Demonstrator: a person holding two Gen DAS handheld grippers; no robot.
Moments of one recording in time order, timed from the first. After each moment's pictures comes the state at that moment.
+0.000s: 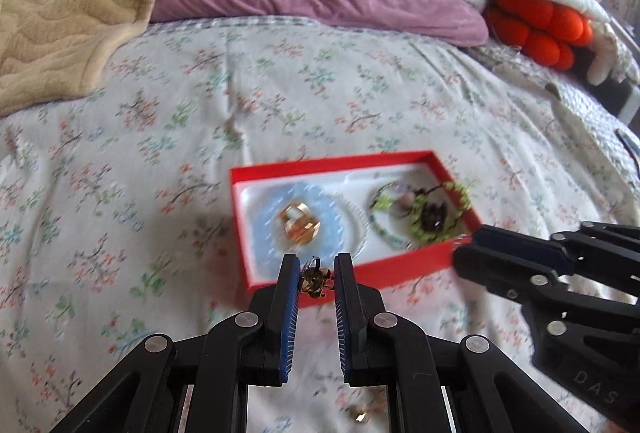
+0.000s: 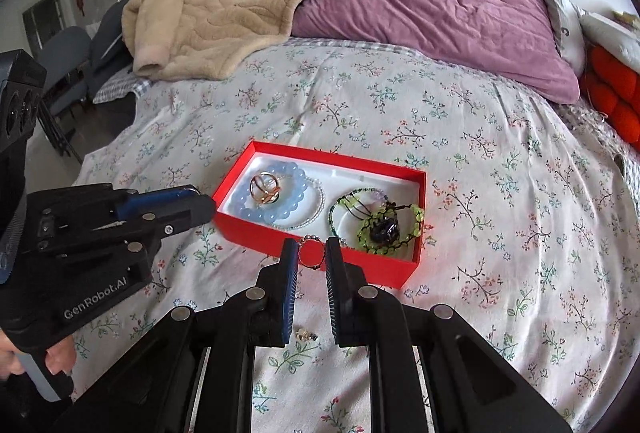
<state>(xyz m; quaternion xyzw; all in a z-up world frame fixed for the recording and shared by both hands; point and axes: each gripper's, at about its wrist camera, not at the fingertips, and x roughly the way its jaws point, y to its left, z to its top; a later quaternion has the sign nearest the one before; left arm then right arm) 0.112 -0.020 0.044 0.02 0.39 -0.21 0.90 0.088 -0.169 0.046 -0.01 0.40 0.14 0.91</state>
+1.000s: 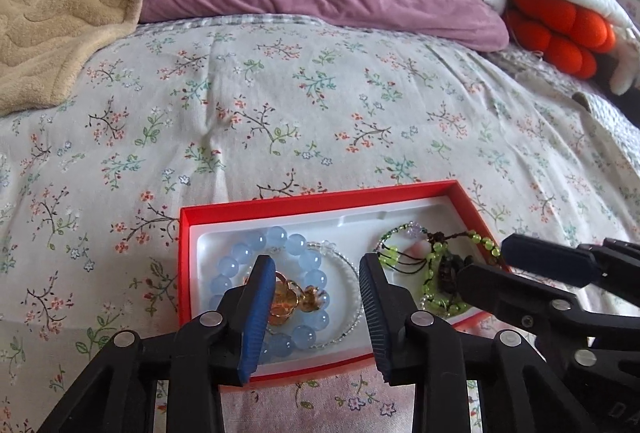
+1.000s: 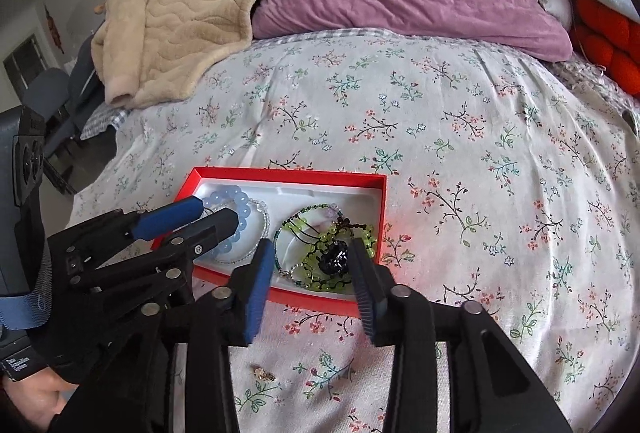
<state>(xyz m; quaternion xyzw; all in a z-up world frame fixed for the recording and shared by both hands) 0.157 -0.057 0.019 0.01 0.39 -0.18 0.91 0.134 -0.213 0.025 0.06 0.41 0.12 0.90</state>
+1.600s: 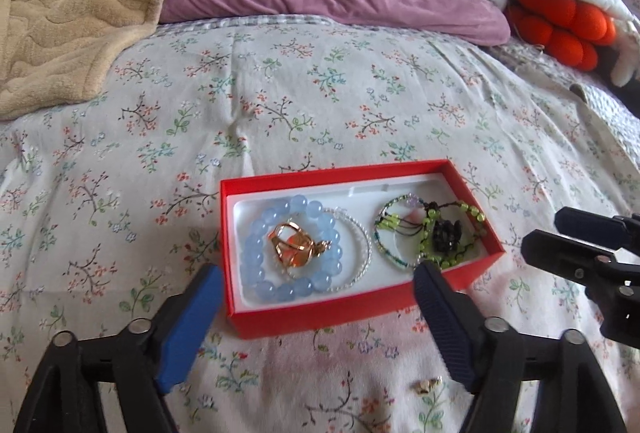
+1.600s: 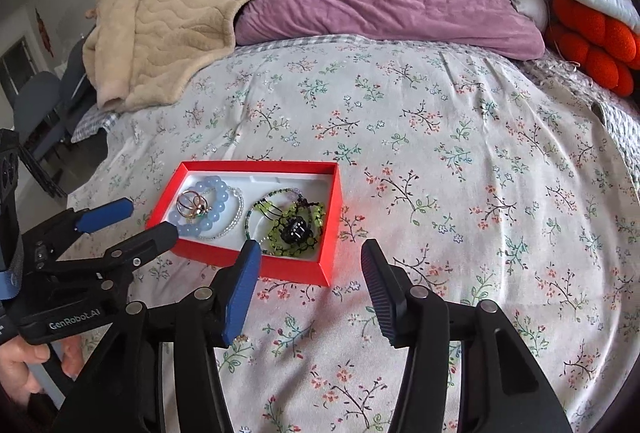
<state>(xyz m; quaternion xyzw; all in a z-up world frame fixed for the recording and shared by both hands) 0.120 -0.038 0.038 0.03 0.39 -0.16 0.90 0.097 -0.244 0.040 0.05 0.41 0.09 0.90</state>
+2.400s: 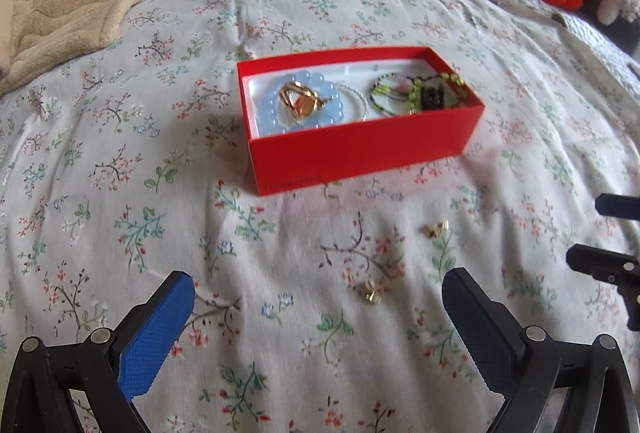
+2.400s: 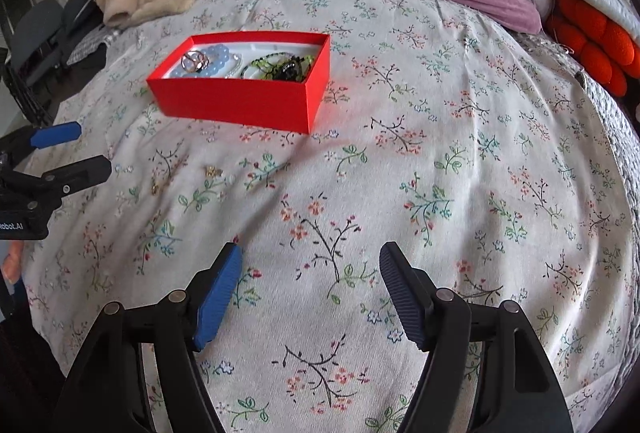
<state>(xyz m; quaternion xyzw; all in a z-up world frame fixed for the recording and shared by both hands) 0.047 -0.014 0.009 0.08 0.44 -0.17 0.88 0.005 -0.249 -0.007 -0.03 0.49 0.09 0.87</state>
